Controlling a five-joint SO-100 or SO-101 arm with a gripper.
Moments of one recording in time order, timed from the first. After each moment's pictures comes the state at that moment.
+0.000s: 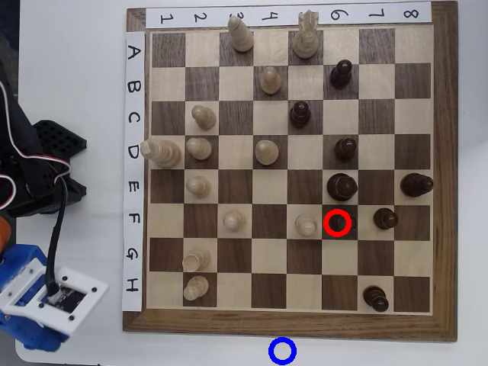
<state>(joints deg) 67.8 174.1 149.4 54.9 37.0</state>
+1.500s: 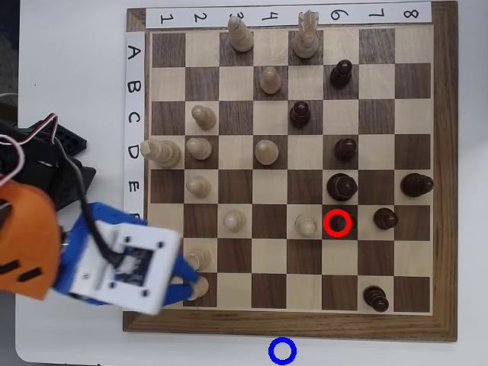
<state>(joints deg) 24.3 136.1 110.5 59.0 74.3</state>
